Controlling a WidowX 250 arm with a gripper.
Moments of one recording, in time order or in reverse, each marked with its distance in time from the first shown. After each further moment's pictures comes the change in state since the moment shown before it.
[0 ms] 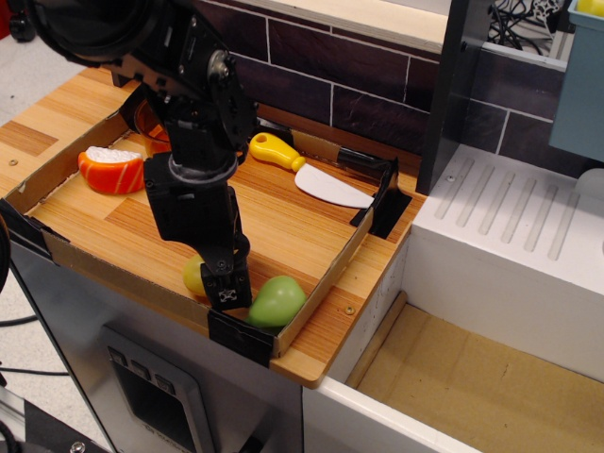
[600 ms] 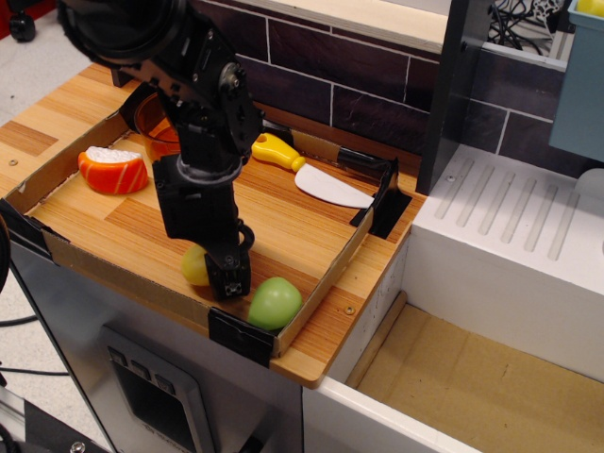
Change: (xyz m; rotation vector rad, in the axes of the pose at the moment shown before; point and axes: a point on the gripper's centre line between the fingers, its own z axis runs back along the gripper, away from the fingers) arm 0.005 -0.018 -0.014 -0.008 -0.046 0.094
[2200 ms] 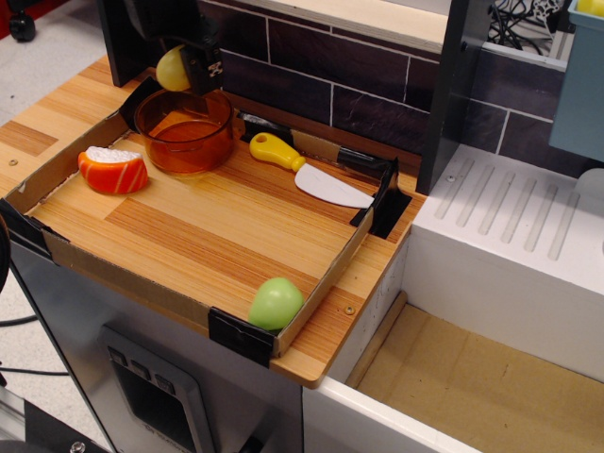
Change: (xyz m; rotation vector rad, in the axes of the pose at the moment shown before) arm -0.015 -0.162 0.060 -0.099 0.108 0.296
